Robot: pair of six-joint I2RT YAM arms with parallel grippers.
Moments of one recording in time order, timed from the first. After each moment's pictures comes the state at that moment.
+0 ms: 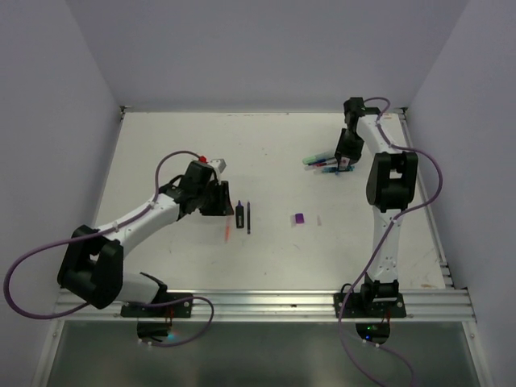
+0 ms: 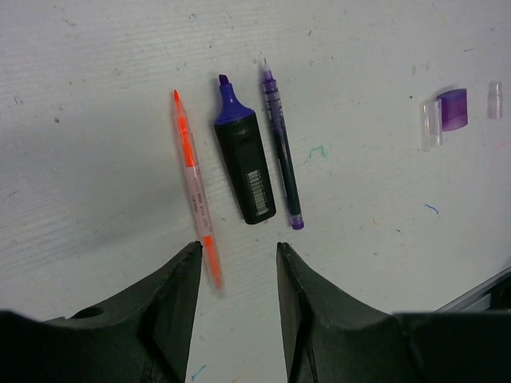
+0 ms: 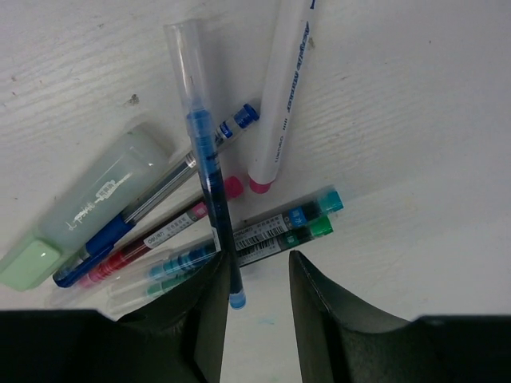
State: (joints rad) left arm -0.47 1.37 0.84 -0.40 0.18 -0.44; right arm 0.05 2.33 2.05 -1.03 0.15 0.40
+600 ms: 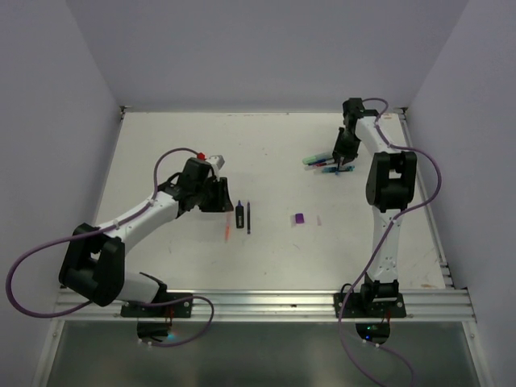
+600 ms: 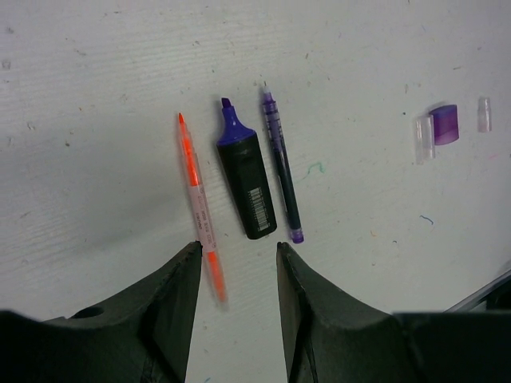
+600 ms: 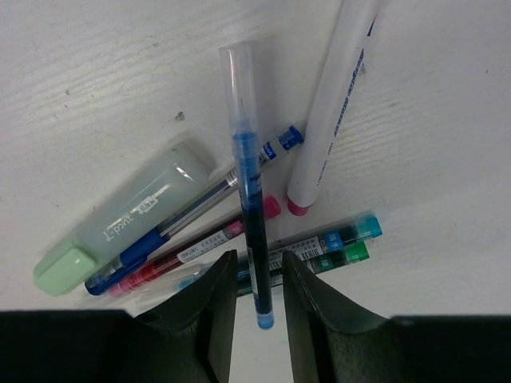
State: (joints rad) left arm -0.44 1.39 0.85 -0.36 0.21 -0.42; right arm 0.05 2.33 2.03 -0.94 0.08 0.40
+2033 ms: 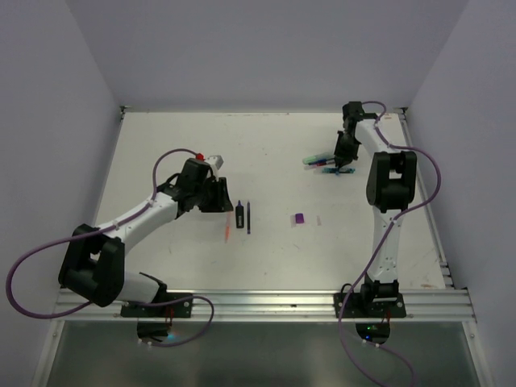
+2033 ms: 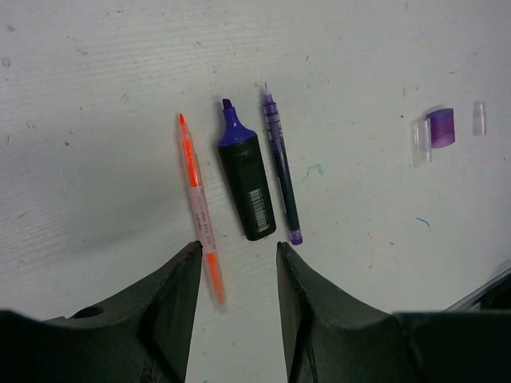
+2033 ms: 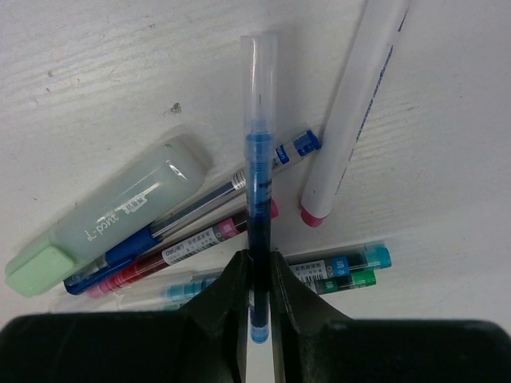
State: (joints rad) left arm -0.43 1.39 0.84 -0.35 0.22 -0.43; right arm 0.04 2.33 1.97 -0.90 0.06 0.34
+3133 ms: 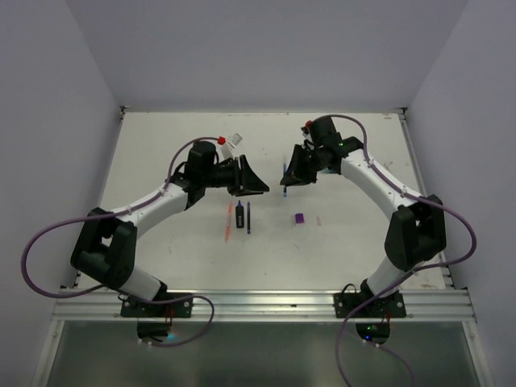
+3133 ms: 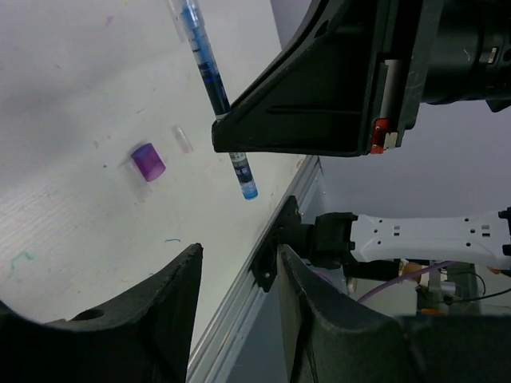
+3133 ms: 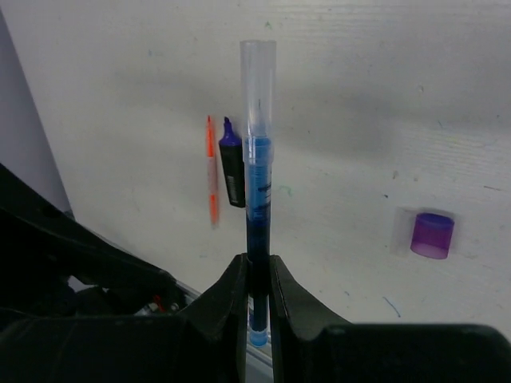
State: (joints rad) left arm -0.46 1.51 0.94 0.10 0.76 -0.83; right arm 0.41 1.69 1.41 -0.75 -0.36 0.62
